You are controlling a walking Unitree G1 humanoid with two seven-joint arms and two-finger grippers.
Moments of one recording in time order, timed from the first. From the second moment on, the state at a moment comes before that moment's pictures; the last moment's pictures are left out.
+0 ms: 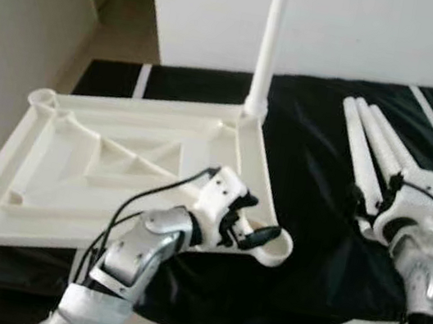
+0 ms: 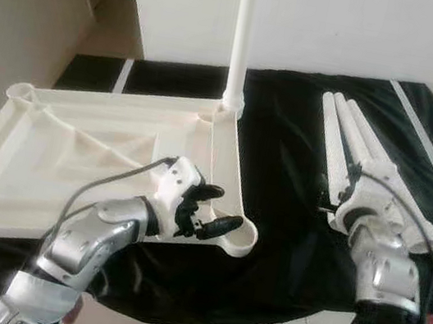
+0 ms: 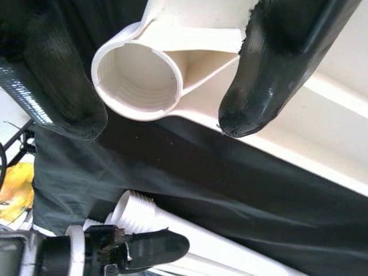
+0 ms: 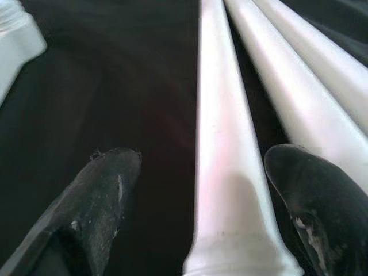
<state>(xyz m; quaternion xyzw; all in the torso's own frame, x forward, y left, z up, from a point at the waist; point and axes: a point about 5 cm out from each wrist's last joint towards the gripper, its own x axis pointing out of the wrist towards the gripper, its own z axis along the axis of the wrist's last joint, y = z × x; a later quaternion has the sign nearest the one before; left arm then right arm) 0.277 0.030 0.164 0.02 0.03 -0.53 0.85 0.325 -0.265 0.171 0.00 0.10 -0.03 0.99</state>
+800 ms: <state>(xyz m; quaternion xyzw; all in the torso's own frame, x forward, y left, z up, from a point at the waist) 0.281 0.026 0.170 0.02 0.02 -0.53 0.84 0.373 -0.270 0.179 0.02 0.21 -0.02 0.98</state>
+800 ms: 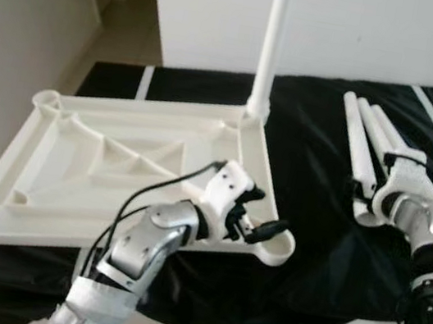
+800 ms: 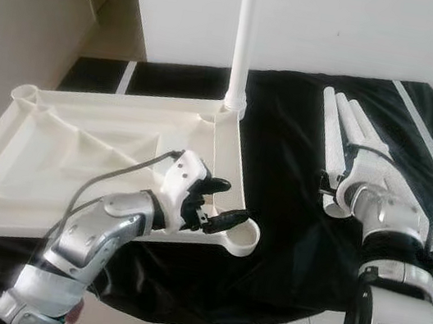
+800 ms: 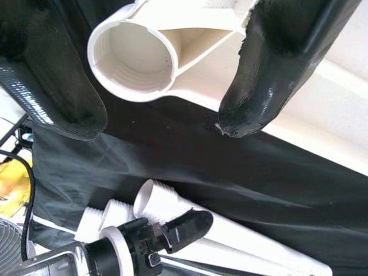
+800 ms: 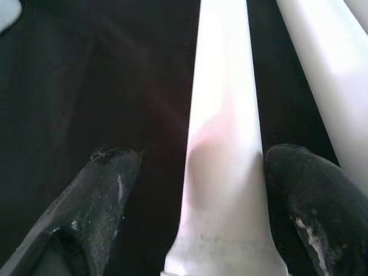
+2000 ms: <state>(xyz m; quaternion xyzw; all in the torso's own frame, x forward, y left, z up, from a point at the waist) 0.241 0.032 0.177 -0.04 0.04 -0.57 0.82 0.399 -0.264 0.217 0.03 0.17 -0.04 0.99</state>
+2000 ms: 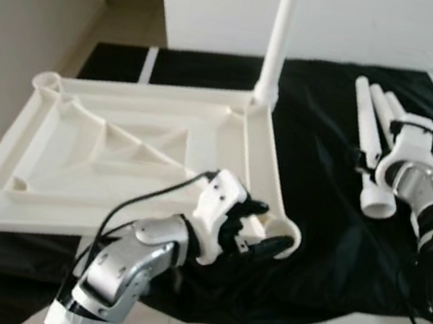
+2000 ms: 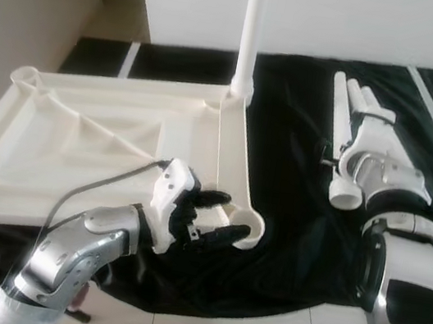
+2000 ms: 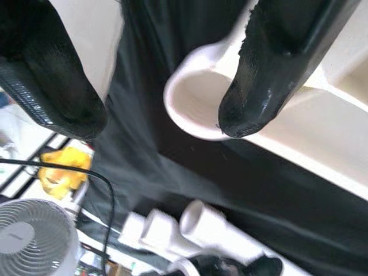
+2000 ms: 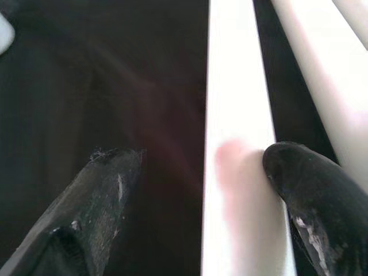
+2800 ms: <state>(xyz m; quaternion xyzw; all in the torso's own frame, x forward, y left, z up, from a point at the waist) 0.225 0.036 0.179 -0.06 0.07 -0.58 0.81 0.403 -0.267 0.247 0.08 0.14 -0.06 0.98</state>
